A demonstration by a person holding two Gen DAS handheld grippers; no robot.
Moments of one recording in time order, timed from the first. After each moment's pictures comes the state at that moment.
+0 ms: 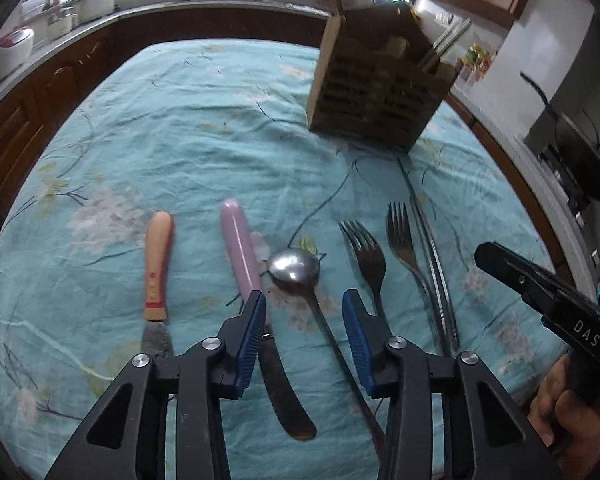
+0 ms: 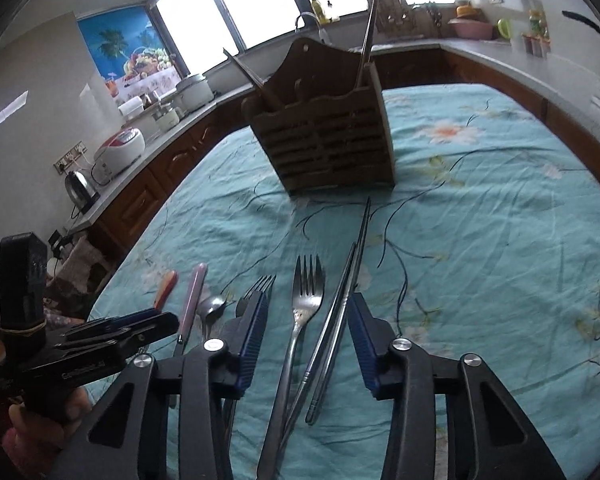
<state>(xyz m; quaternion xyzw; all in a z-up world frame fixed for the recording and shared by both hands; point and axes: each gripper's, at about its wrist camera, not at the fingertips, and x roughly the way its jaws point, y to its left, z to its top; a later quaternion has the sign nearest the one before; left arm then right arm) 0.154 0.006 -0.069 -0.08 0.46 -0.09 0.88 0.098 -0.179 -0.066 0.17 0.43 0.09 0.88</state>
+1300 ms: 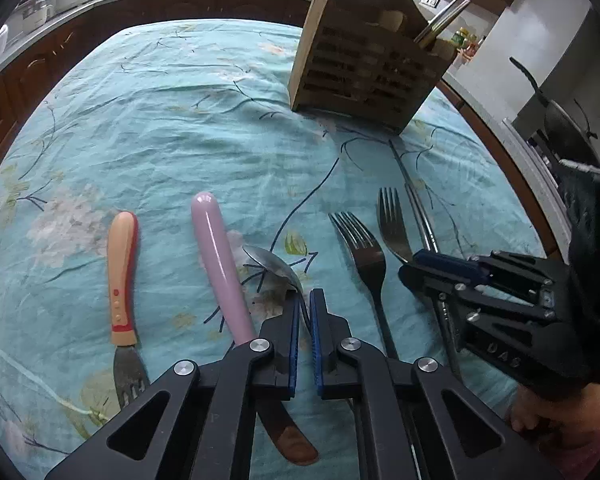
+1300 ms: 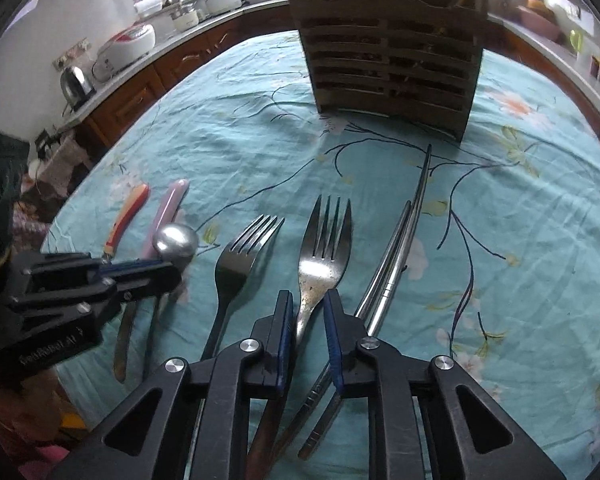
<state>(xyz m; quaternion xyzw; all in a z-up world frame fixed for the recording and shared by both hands) 0.184 0.008 -0.090 -0.10 0.48 -0.13 0.86 0.139 -0.132 -0.103 0.03 0.54 0.14 0.83</state>
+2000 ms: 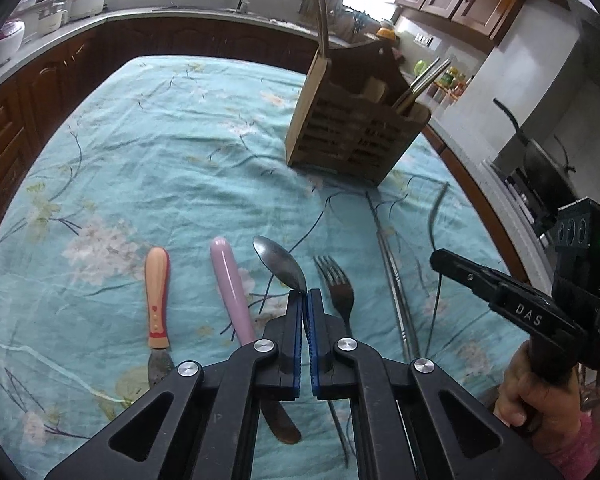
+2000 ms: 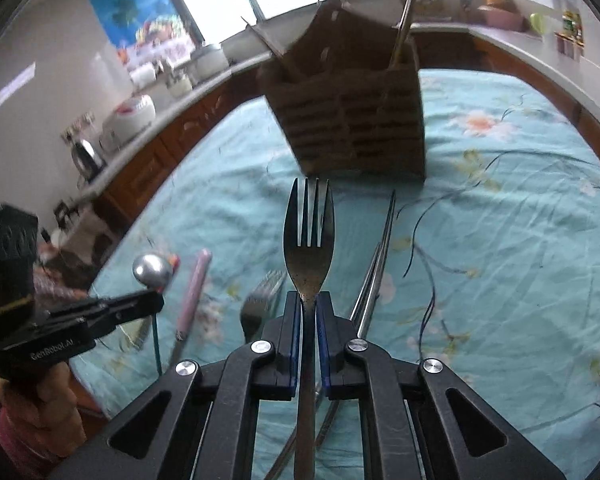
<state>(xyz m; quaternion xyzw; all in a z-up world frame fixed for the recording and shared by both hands) 0.152 0.037 -0.038 -0.13 0.42 -0.14 0.89 0.124 -0.179 -0.058 0.16 0.45 0.13 0.87</state>
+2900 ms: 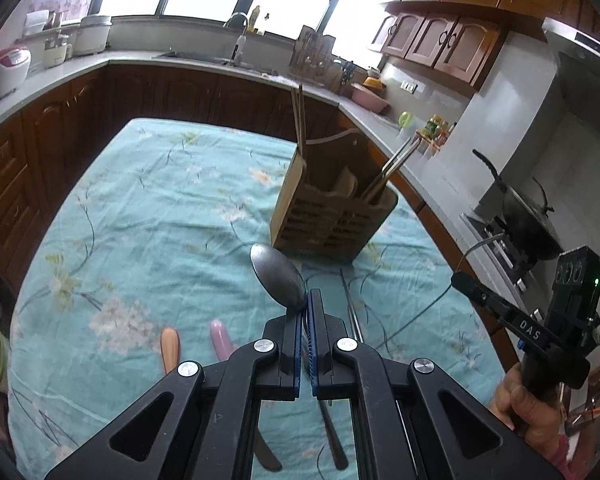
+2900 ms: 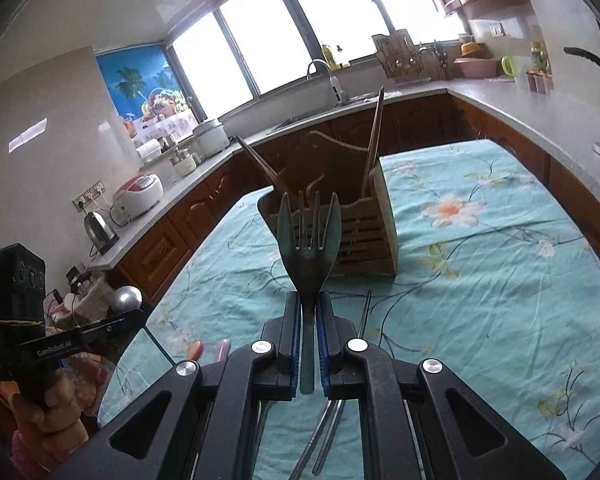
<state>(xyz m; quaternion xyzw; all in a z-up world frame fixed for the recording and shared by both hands) 0.139 0.059 0.032 -0.14 0.34 -0.14 0.92 0.117 -0.219 0.005 0.19 0.34 0.10 0.92</state>
